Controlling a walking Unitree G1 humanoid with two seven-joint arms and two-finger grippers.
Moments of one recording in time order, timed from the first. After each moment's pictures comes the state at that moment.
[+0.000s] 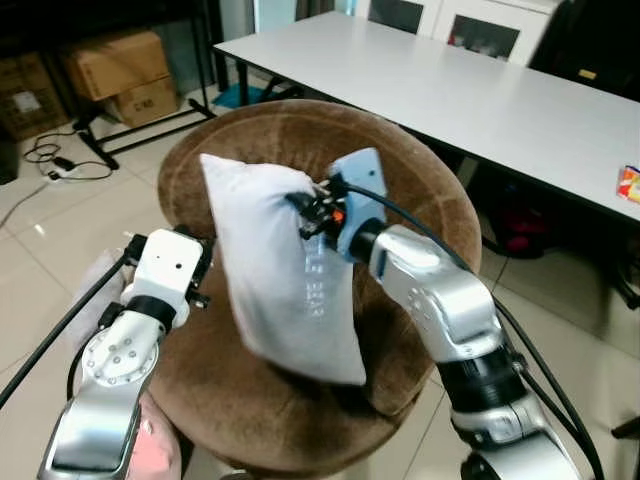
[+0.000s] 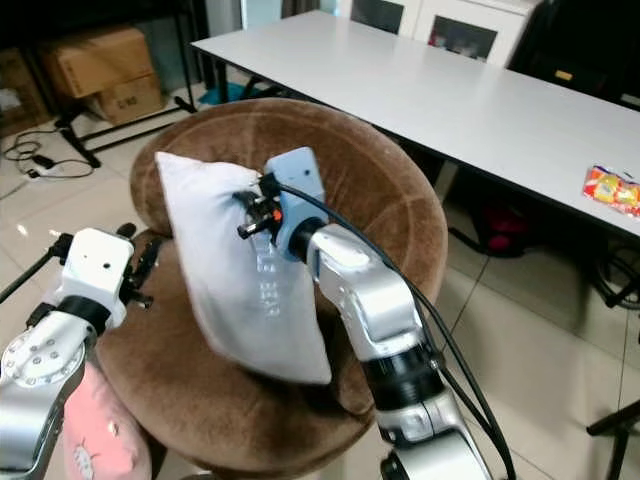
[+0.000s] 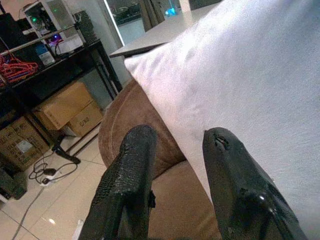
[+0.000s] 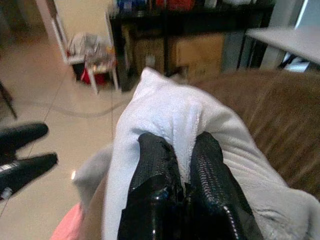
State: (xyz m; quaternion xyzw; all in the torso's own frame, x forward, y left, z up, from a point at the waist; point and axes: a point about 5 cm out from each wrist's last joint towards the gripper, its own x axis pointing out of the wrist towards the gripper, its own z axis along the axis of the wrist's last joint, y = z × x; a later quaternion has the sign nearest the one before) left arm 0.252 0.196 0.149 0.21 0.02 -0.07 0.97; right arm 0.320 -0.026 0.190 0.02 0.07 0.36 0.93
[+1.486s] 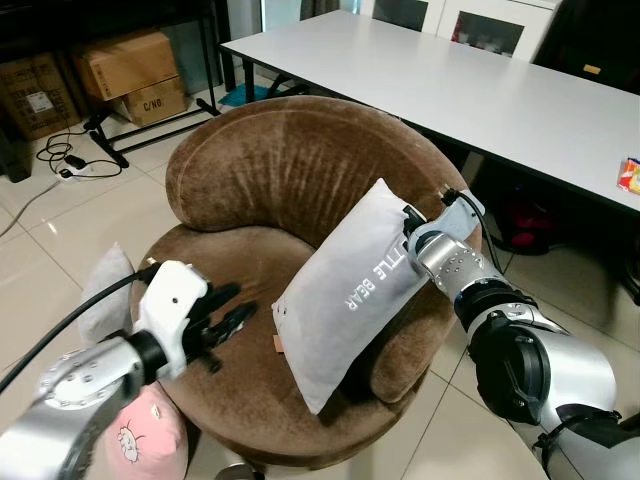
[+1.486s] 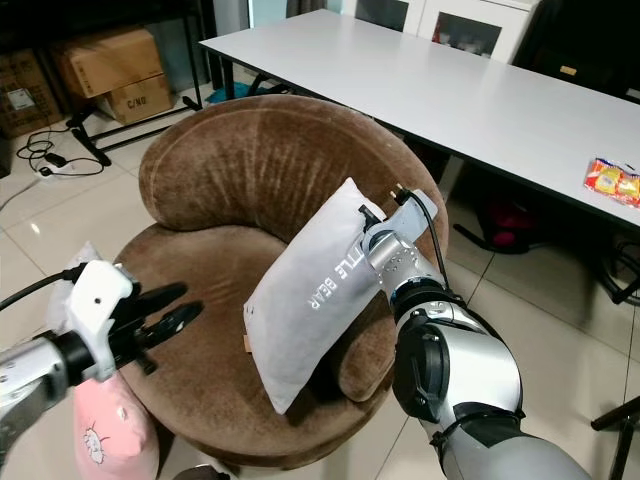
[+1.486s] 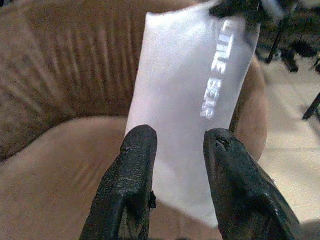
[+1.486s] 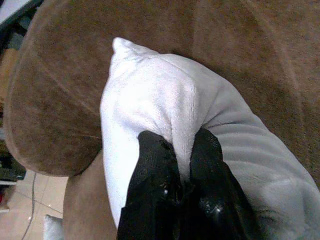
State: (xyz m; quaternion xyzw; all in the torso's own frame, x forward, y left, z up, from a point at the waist) left arm 0.212 0.192 0.147 0.11 0.15 -0.32 0.93; right arm 0.386 -0.138 0.108 0.35 0.23 -0.10 0.90
